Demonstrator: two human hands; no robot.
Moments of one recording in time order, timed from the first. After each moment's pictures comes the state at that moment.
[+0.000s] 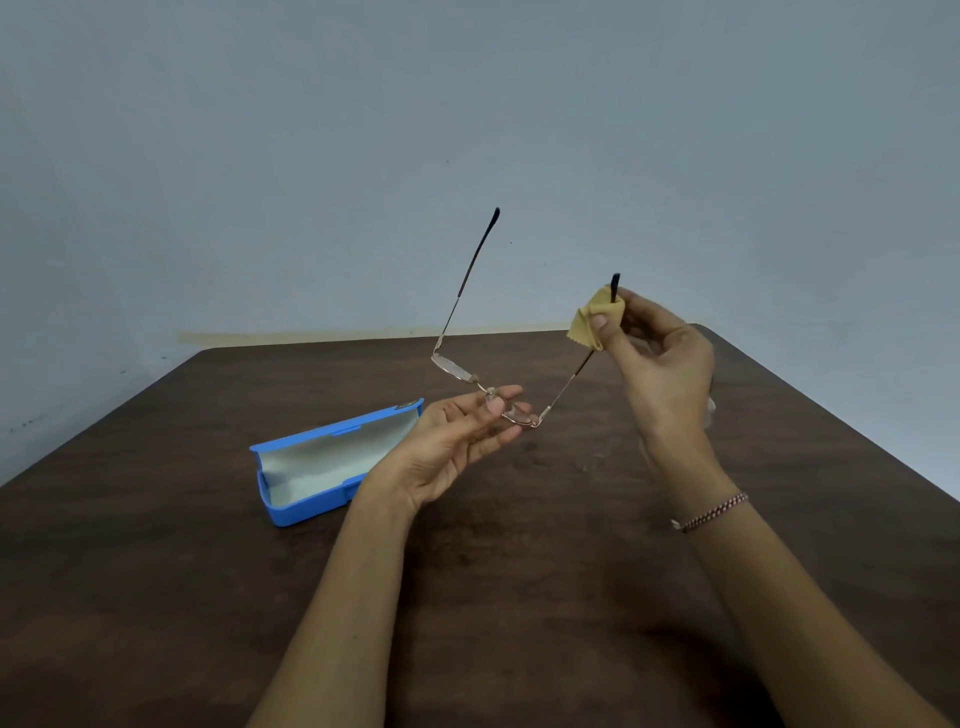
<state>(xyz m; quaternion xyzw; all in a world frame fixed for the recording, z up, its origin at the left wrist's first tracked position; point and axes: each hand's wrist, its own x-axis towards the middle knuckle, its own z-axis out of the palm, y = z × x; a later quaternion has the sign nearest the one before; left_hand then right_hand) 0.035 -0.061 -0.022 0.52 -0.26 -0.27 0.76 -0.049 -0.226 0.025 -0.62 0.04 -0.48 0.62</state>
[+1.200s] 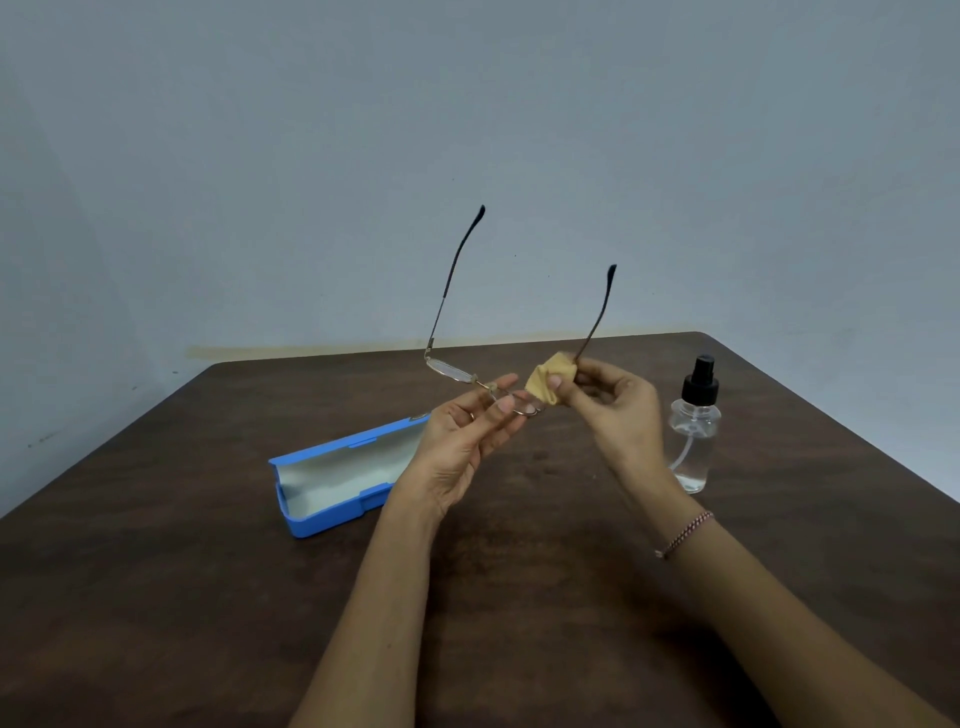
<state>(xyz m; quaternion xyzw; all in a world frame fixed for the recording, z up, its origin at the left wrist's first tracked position) 0.032 -0.065 -0.014 0.48 -0.22 -0.21 0.82 -0.032 -0.213 -0.006 -0.69 0.05 -0.37 0.62</state>
